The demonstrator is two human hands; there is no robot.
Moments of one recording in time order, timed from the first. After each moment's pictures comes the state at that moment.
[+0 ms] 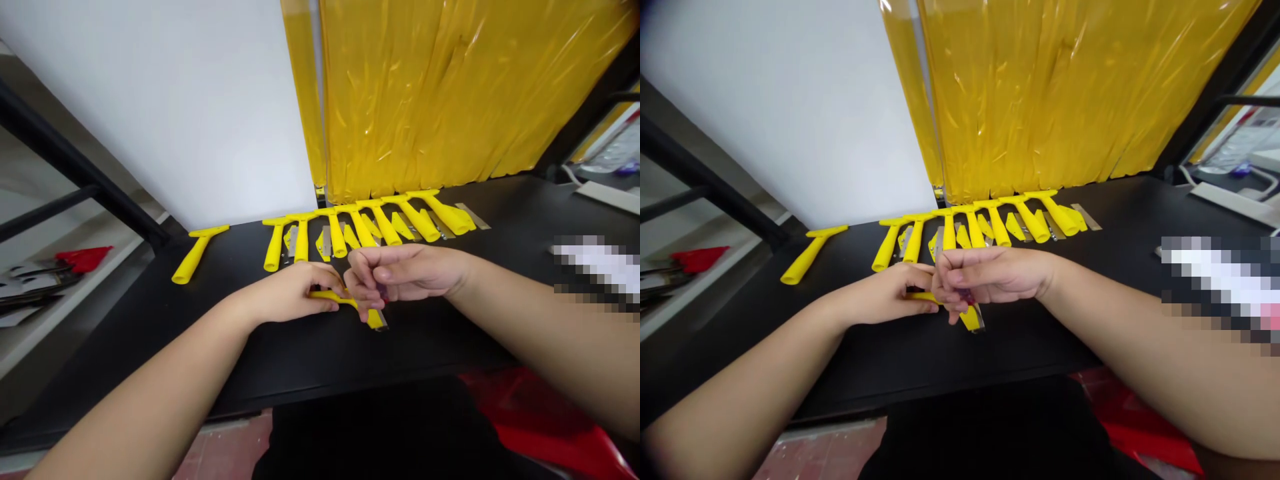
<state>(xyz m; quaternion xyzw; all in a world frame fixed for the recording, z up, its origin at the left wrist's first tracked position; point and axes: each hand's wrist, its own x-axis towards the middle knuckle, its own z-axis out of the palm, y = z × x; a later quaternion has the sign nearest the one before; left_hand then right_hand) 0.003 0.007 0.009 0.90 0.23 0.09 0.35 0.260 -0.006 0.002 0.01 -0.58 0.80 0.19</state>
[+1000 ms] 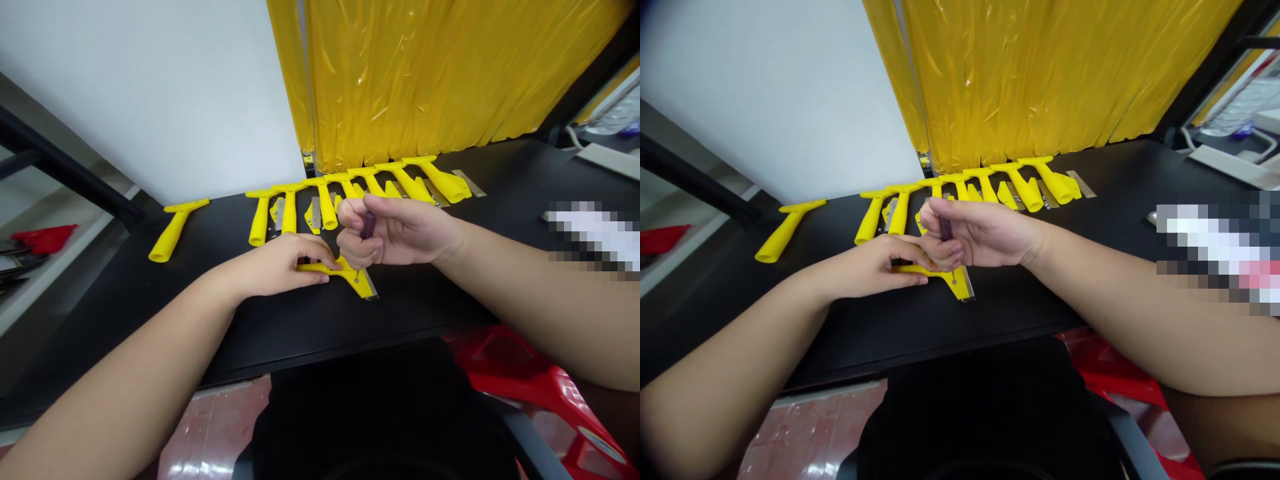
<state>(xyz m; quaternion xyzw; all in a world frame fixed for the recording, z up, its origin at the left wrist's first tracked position) 0.004 0.010 0.005 0.91 0.22 0.09 0.32 0.257 -0.006 0.008 -0.06 -0.55 0.79 0.25</state>
